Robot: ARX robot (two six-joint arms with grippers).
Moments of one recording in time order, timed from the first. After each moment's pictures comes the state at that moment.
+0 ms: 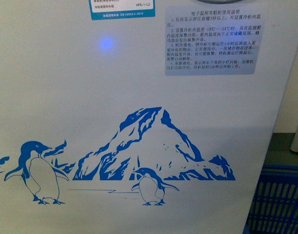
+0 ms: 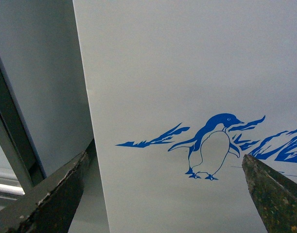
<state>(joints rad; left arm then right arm) 0.00 0.00 0.02 0.00 0.00 0.00 -0.01 0.17 0.10 -0.19 0.08 0.05</state>
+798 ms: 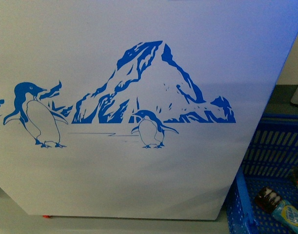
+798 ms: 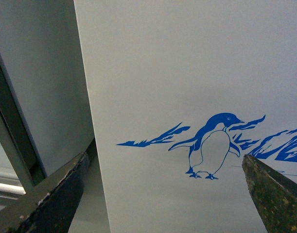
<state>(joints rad) 0.00 0.00 0.02 0.00 0.00 0.00 -0.19 2.07 0.64 0.58 -0.04 -0.33</state>
